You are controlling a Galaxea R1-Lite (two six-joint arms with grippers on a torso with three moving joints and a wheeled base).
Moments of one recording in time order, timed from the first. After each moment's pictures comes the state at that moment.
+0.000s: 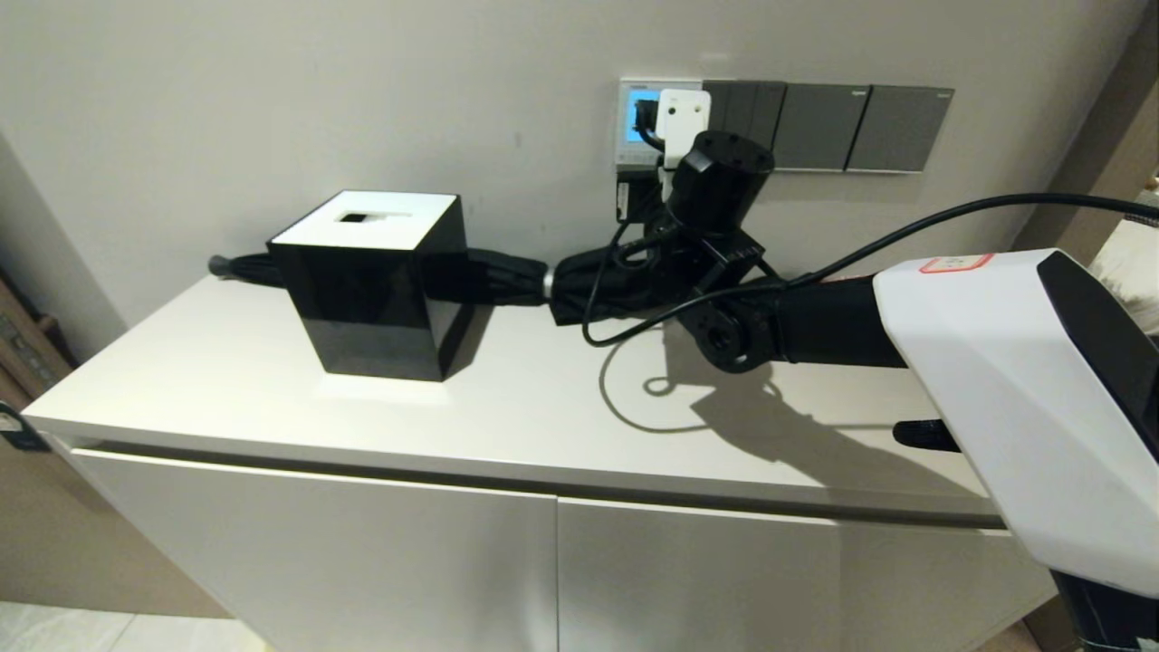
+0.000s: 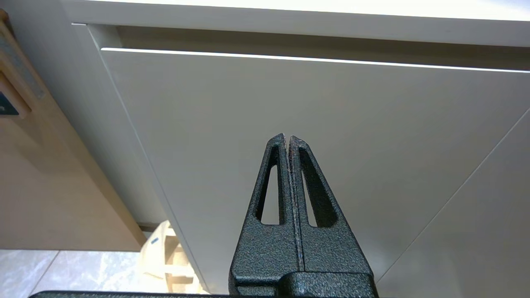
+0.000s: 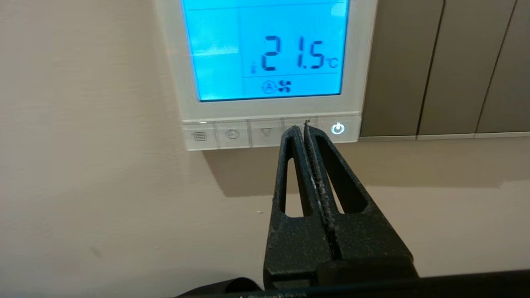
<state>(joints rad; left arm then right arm) 0.00 0.00 0.00 0.01 0.00 0.01 0.58 2.29 -1.91 -0.86 -0.63 -0.28</state>
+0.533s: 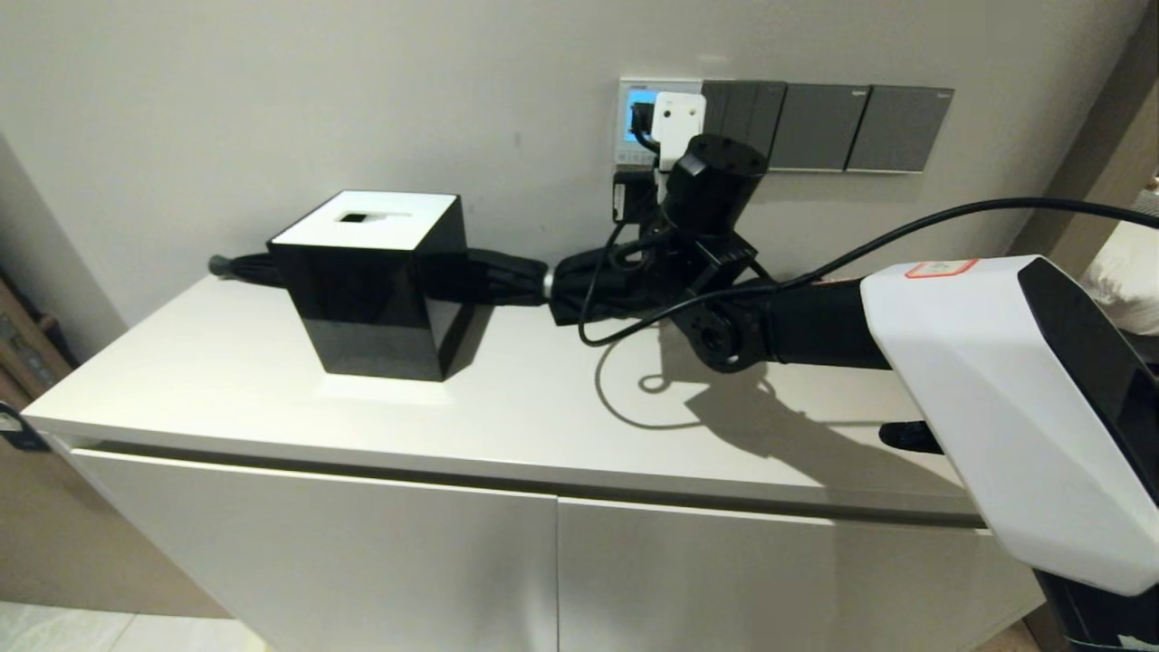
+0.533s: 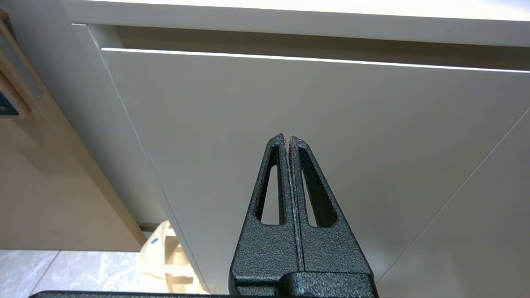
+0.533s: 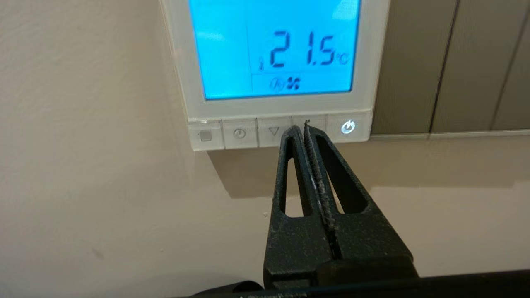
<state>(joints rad) 0.00 0.00 0.00 0.01 0.00 0.01 0.58 2.31 -1.95 -0.86 -0.63 -0.28</state>
